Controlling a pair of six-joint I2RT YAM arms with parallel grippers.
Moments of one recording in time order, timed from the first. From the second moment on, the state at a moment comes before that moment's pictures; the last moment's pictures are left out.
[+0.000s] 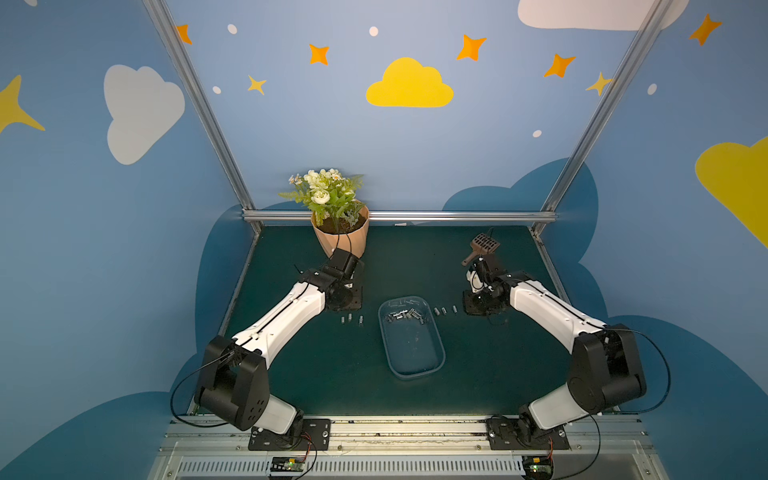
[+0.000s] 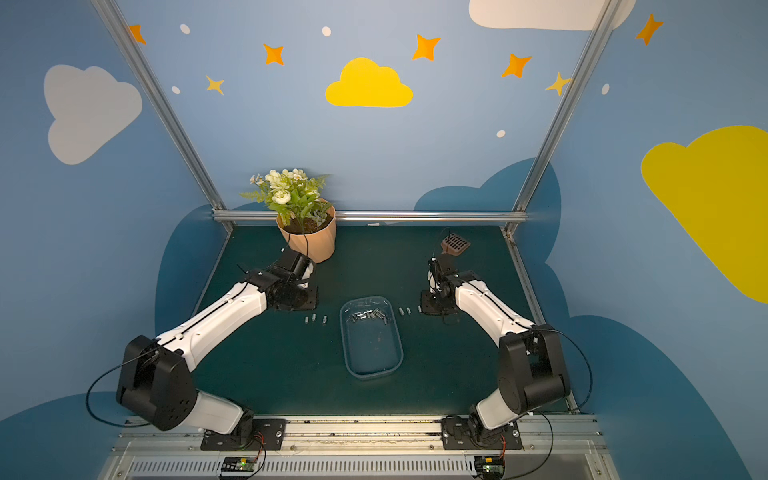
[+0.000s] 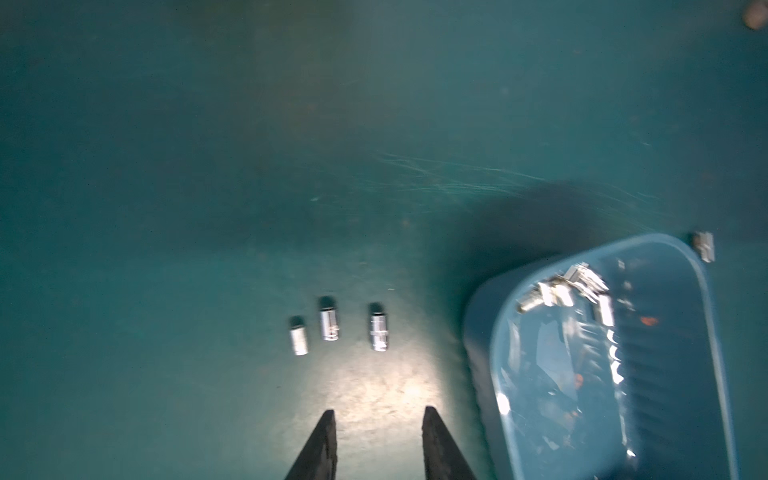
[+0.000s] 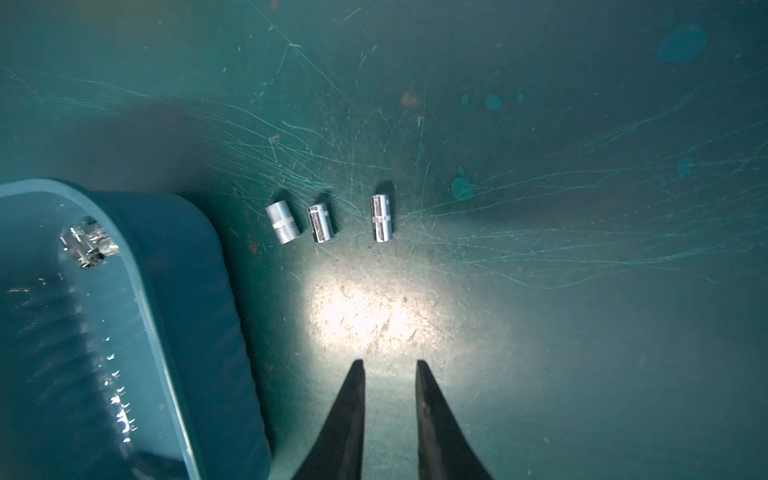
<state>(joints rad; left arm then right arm) -0.45 1.49 1.17 -0.80 0.00 -0.40 0.36 1.54 1.09 -0.77 -0.09 0.28</state>
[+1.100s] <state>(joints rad) -0.40 1.29 1.00 -0.77 -0.04 -0.50 0.75 1.88 1.43 -0.78 -0.09 0.25</state>
